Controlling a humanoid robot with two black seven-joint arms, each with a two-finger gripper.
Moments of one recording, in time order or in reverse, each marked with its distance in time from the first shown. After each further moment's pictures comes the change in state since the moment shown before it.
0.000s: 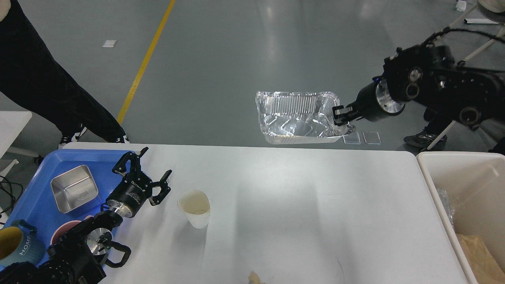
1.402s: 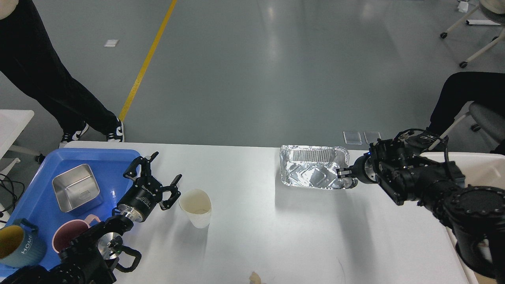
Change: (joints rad) left arm 0.013 -0.049 -0.003 0.002 0.000 0.003 0.000; right arm -0.437 0.380 0.001 -0.768 -0.329 -0.200 0.272
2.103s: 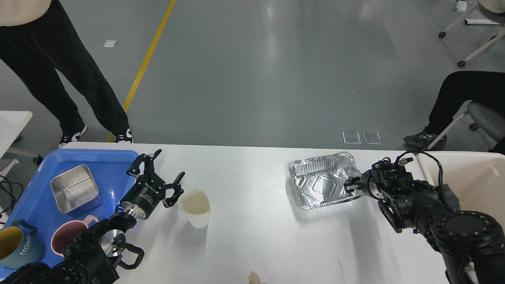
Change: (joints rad) left arm -0.014 -0.010 0.003 0.000 0.000 0.000 0.000; right arm -0.143 0.072 0.001 -0.125 -0.159 -0.266 -0.044
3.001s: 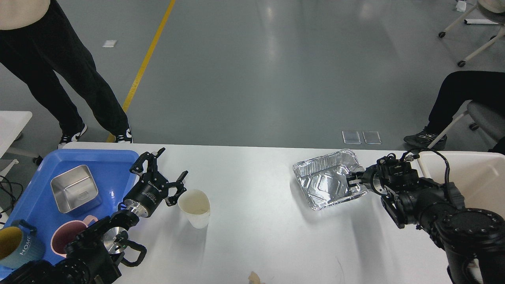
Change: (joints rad) left arm -0.012 -0.008 0.001 0.000 0.000 0.008 0.017; right arm 0.012 -0.018 0.052 0.000 0.000 -0.014 0.000
